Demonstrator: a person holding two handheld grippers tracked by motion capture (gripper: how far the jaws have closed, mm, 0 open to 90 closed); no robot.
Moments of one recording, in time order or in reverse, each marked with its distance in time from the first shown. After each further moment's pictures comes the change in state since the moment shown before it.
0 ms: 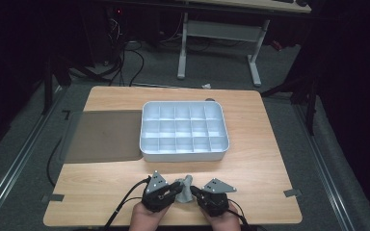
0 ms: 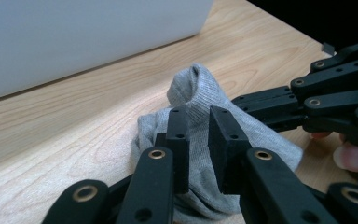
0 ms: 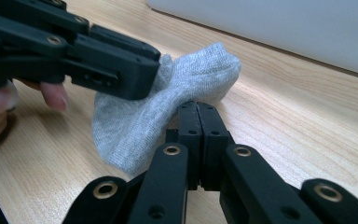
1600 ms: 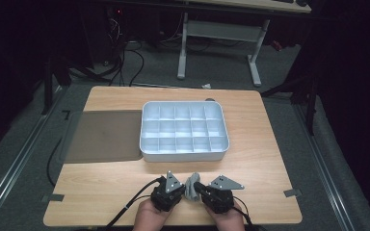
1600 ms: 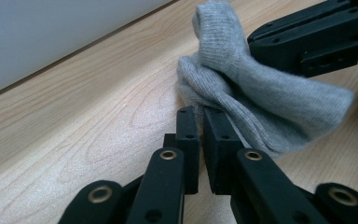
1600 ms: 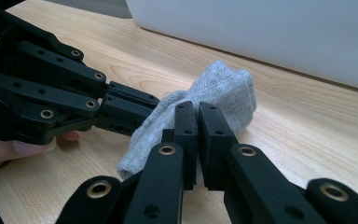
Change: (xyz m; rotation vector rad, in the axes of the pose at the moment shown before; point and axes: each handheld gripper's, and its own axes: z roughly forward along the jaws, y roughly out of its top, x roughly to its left) left arm -0.018 0.007 0.026 0.195 0.118 0.147; right arm -0.013 0.004 -0.009 -0.040 0.003 0.047
